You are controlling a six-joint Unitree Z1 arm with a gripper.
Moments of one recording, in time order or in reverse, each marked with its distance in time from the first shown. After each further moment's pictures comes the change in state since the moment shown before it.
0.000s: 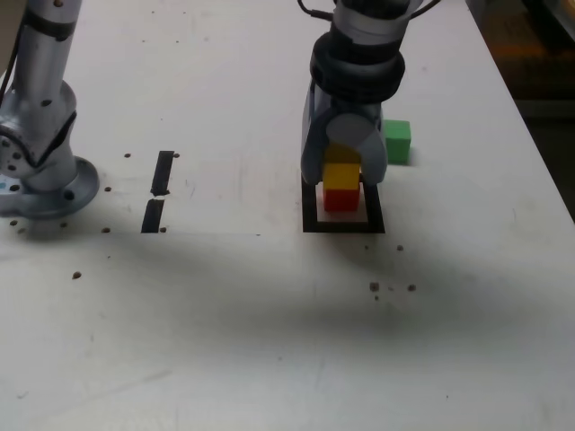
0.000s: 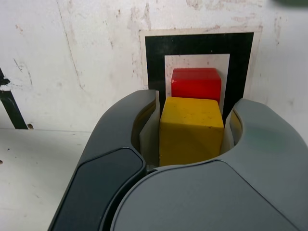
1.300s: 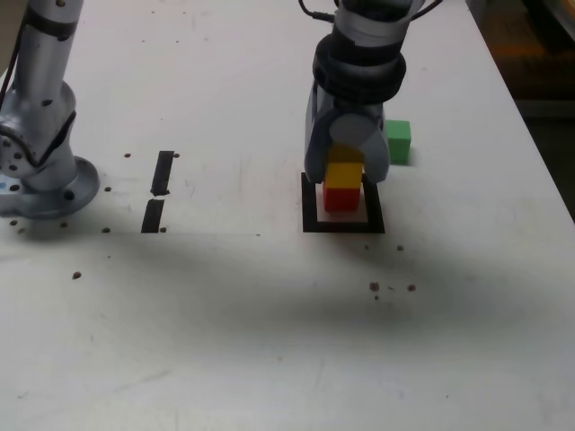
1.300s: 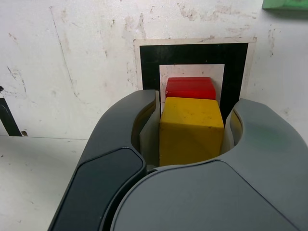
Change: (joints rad) arm 0.017 0.005 0.010 -0.025 0.006 0.012
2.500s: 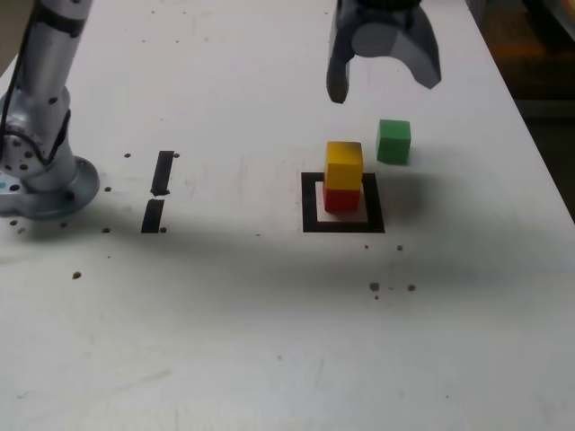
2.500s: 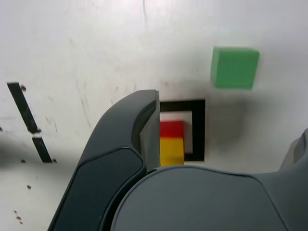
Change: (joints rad) arm 0.176 0.054 -0.337 0.256 0.068 0.233
